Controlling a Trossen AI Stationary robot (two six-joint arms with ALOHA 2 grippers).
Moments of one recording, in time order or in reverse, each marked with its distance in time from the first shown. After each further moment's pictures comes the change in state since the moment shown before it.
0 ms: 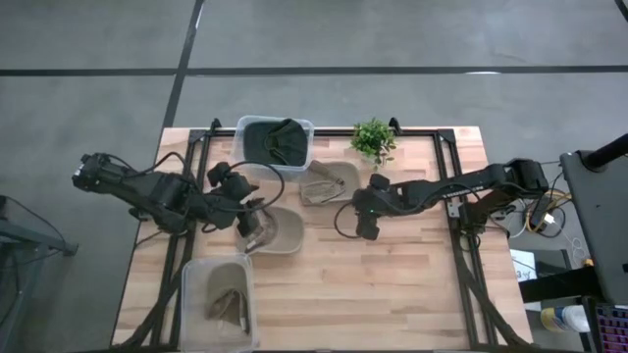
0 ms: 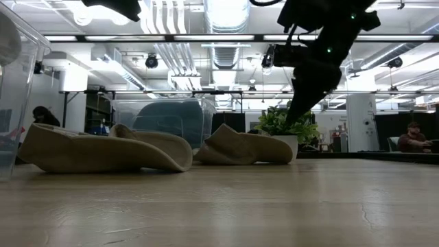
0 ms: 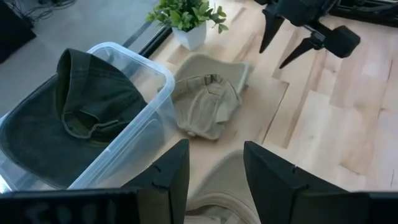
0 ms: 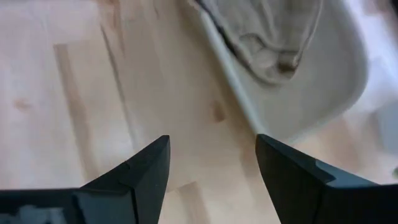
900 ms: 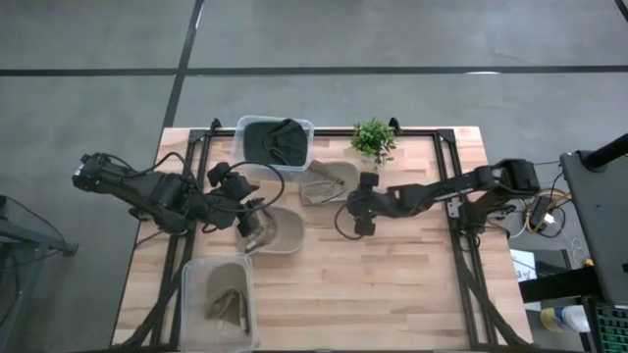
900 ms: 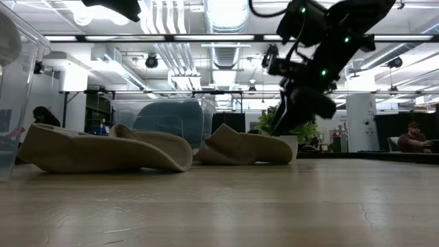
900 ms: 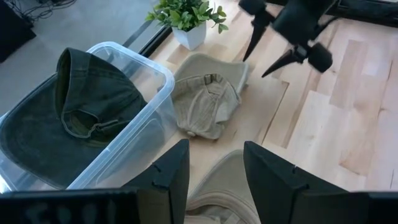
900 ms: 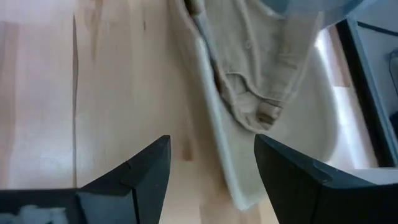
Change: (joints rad) left arm 0.000 0.000 -0.002 0.000 0.000 -0.002; right arm -0.027 0.067 -0.106 0.309 0.093 -0.347
